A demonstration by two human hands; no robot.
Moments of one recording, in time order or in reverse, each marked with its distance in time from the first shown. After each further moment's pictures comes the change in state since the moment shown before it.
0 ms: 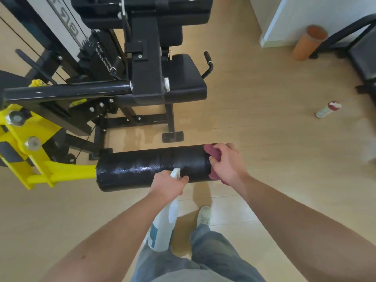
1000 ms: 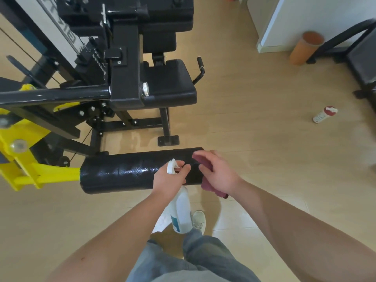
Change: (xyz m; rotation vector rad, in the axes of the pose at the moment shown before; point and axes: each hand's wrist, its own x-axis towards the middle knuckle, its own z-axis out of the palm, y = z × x) left_hand -0.010 0.050 0.062 -0.355 0.107 0.132; right_hand -0.005 0.042 -0.044 -0.013 -0.166 -0.274
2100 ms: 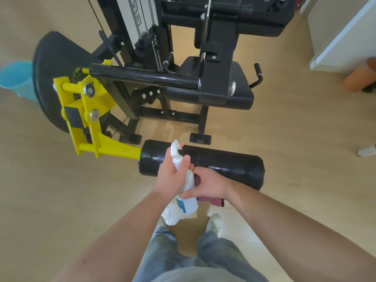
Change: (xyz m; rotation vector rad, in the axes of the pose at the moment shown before) left_hand 0.013 -0.069 -0.163 -0.171 0.161 0.272; right_hand 0.040 -0.121 0.162 -0.147 -0.658 0.069
